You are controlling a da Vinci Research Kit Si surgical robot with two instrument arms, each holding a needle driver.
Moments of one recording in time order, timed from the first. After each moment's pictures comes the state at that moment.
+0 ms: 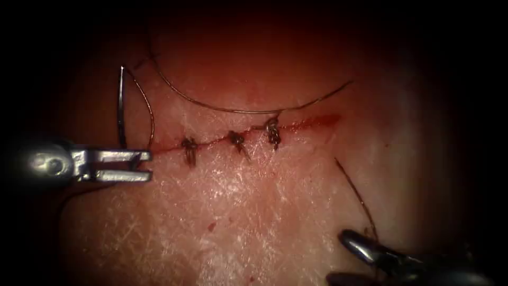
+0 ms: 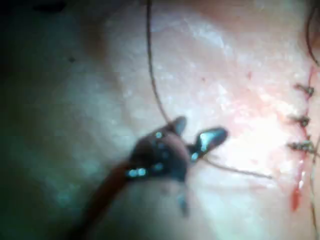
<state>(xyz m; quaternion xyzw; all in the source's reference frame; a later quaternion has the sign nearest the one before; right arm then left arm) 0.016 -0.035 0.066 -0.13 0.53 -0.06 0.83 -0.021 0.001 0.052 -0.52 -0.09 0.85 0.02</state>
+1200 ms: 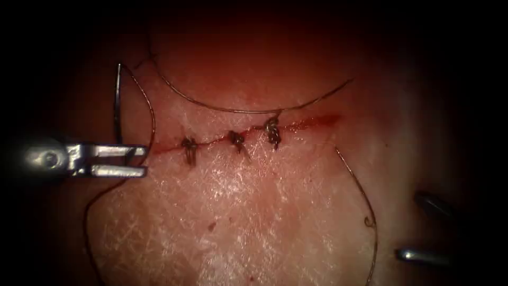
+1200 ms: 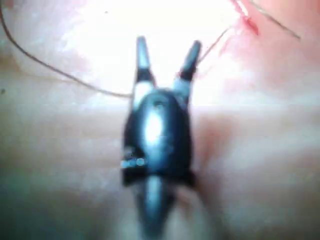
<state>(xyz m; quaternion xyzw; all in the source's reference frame) 0.010 -0.030 0.067 0.13 0.53 0.23 0.81 -0.021 0.001 0.053 -0.52 -0.09 0.85 0.02</state>
